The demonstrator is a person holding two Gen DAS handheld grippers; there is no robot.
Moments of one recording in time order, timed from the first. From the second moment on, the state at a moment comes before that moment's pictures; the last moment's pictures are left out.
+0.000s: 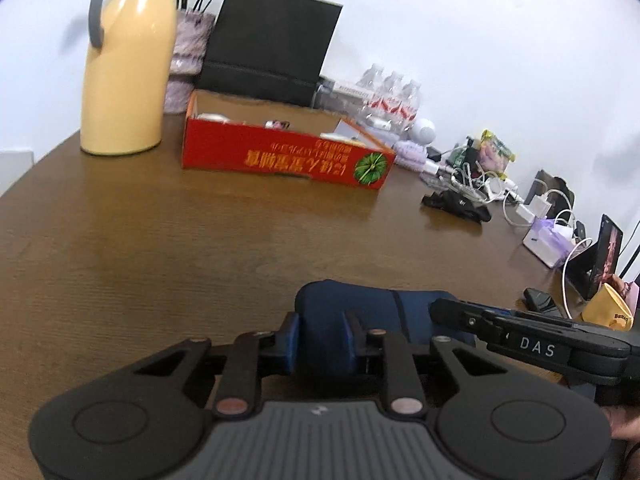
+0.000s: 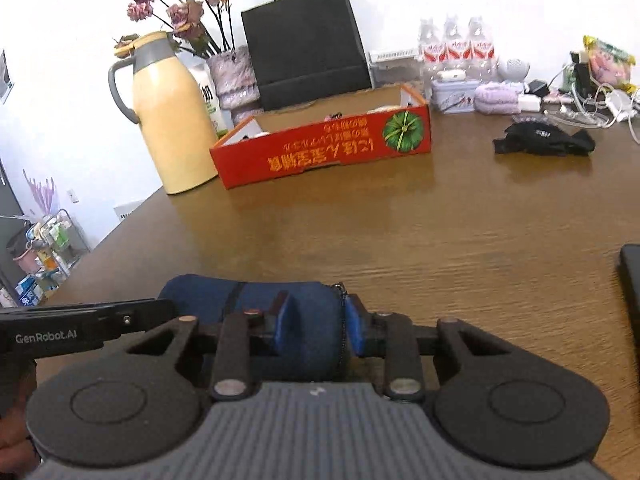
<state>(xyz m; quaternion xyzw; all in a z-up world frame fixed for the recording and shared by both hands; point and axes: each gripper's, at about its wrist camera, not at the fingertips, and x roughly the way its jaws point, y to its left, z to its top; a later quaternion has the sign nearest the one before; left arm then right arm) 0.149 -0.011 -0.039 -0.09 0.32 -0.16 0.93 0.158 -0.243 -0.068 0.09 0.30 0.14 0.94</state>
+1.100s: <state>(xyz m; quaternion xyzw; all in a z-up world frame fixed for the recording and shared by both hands) 0.552 0.003 -0.010 0.04 0.28 -0.05 0.96 0.642 -0.148 -0.050 0.03 0.40 0.22 0.89</state>
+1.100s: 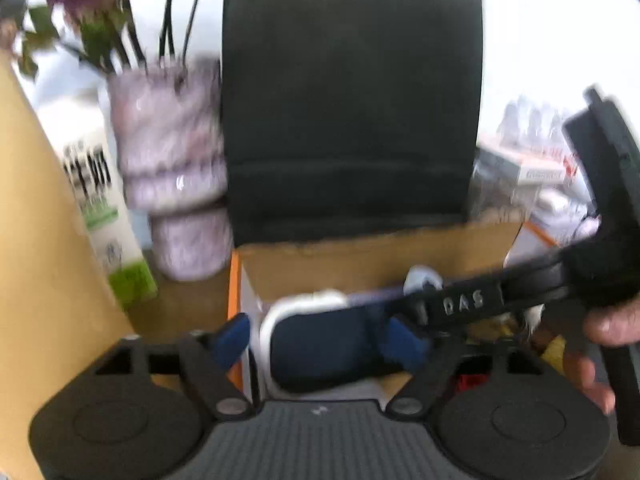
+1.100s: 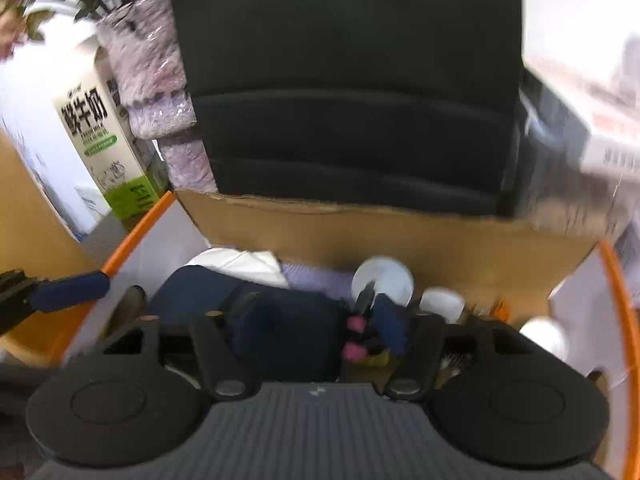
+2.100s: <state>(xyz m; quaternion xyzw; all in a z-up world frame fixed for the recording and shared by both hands) 0.238 0.003 0.041 -0.05 0.22 -0.05 0.97 0.301 -0.221 0.010 -0.05 0.27 0.07 0.96</state>
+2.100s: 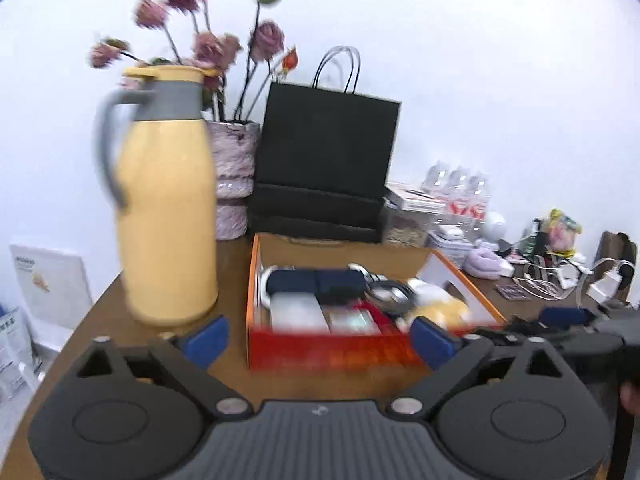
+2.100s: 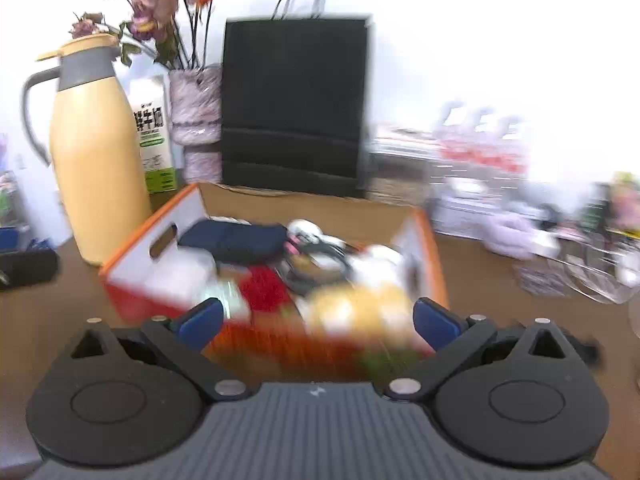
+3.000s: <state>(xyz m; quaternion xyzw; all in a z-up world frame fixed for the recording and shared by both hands) 0.008 -0.021 0.005 -0.02 0.28 -0.03 0.96 0.042 -0.213 -0.019 0.00 0.32 0.12 0.94</state>
